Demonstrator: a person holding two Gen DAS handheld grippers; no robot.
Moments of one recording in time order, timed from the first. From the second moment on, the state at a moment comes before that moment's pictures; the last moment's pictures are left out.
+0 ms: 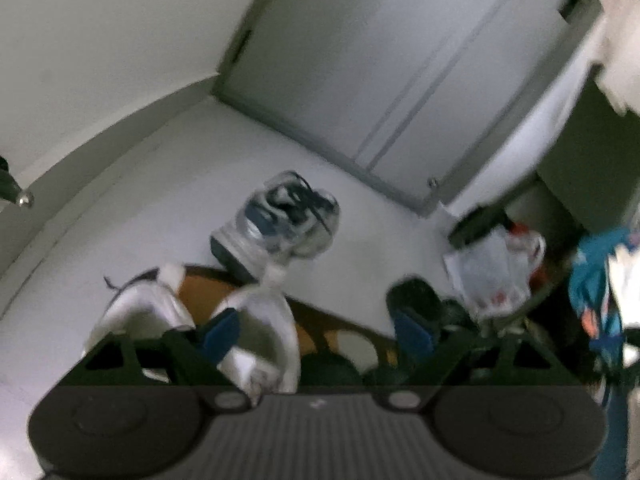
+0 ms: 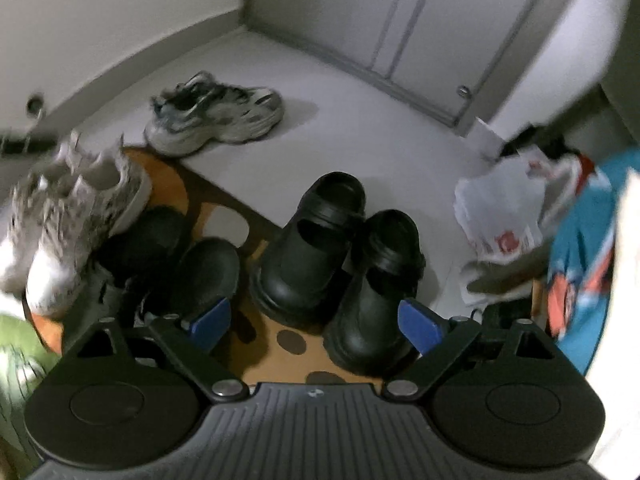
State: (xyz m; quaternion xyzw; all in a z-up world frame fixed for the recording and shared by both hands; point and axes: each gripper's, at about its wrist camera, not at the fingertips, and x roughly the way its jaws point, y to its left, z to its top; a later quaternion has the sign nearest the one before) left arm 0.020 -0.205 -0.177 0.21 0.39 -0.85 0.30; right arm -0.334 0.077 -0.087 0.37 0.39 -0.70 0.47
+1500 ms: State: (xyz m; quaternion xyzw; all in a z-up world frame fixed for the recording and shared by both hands) left arm -0.160 -0.343 -0.265 0.16 0.58 -0.69 0.39; right arm -0.390 0.142 -0.040 0.48 0.23 -0.62 0.58
